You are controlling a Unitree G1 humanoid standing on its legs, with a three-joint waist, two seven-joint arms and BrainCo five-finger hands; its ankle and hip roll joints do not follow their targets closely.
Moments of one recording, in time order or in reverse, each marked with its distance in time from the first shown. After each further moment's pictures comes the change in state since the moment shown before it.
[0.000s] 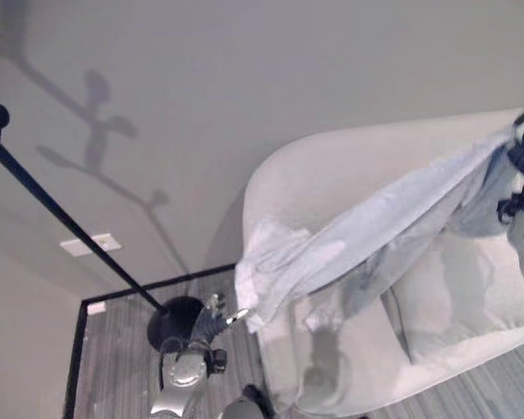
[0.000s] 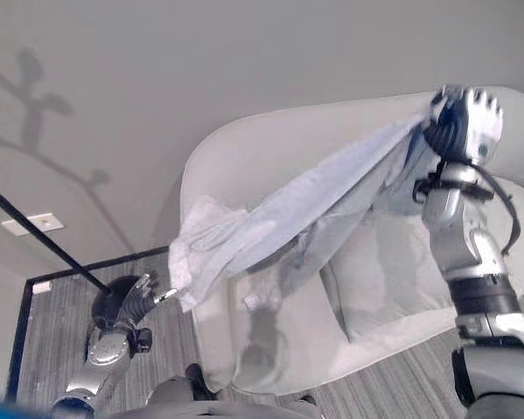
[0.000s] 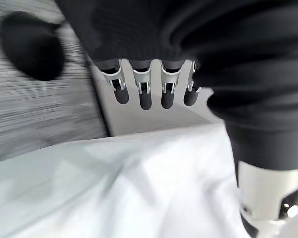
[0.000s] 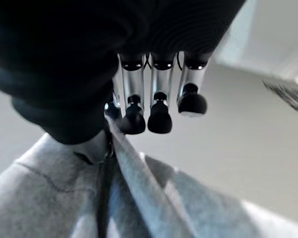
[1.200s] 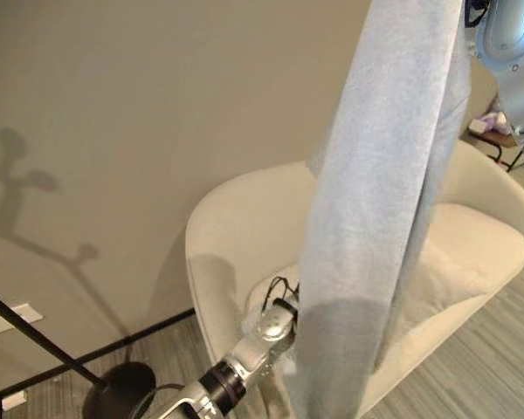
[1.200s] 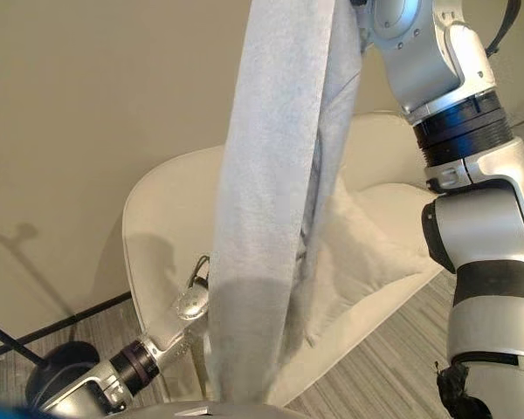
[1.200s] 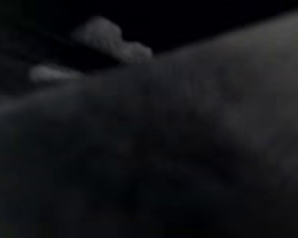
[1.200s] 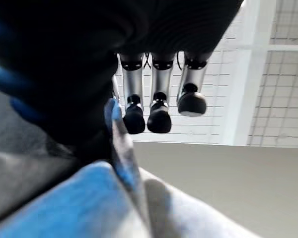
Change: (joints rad) left arm -0.277 -0.100 -0.516 -0.215 -0.371 -0.040 -0.211; right arm -0.892 0.104 0.470 0.328 0.141 -0.064 -0.067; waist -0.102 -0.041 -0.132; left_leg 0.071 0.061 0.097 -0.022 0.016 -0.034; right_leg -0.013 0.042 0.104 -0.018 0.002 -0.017
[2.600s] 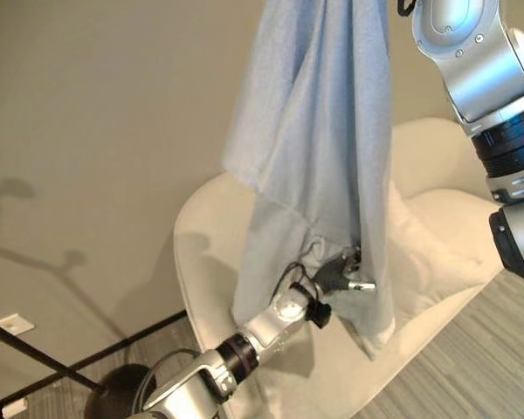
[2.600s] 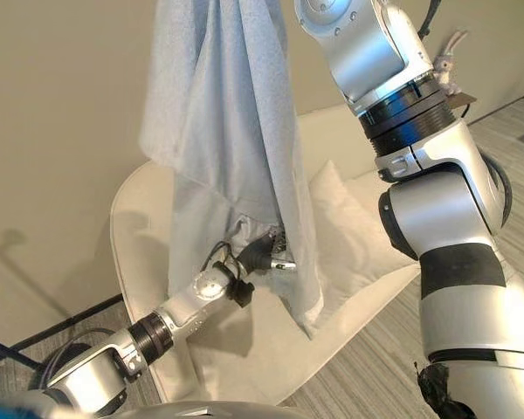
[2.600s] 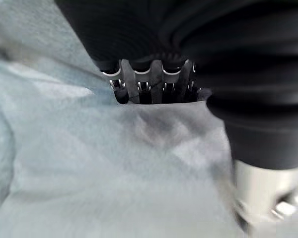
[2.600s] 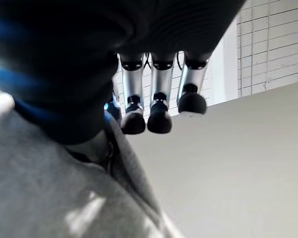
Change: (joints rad) left arm -0.221 -0.109 -0.092 0.218 0.112 0.049 0.013; right arm -0.076 0.199 0.002 -0.029 0.180 -0.047 0.068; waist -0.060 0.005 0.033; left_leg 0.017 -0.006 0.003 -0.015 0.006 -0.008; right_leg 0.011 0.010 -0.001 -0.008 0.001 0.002
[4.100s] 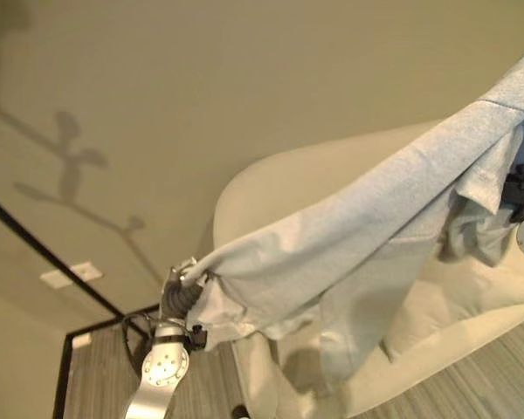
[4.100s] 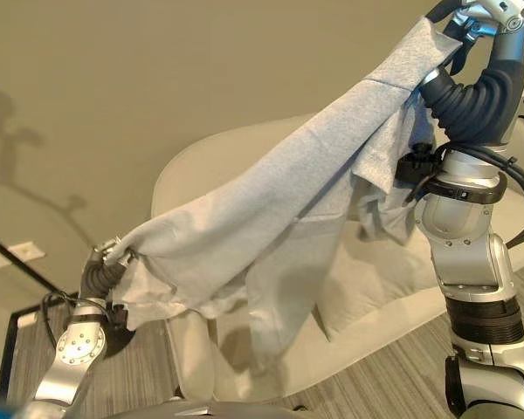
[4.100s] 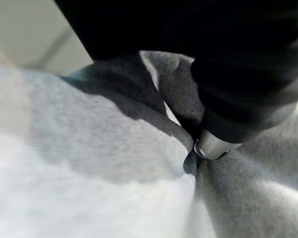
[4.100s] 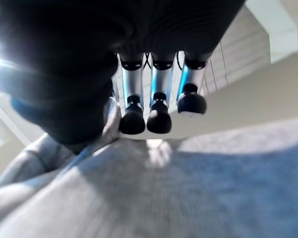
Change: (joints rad) left arm 0.686 0.240 0.841 -0.490 0.524 -0.132 0.427; right arm 1.164 -0.208 -0.632 -0.816 -0.069 -0.172 0.041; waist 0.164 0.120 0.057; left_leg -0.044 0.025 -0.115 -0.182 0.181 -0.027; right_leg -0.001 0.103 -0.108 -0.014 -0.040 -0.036
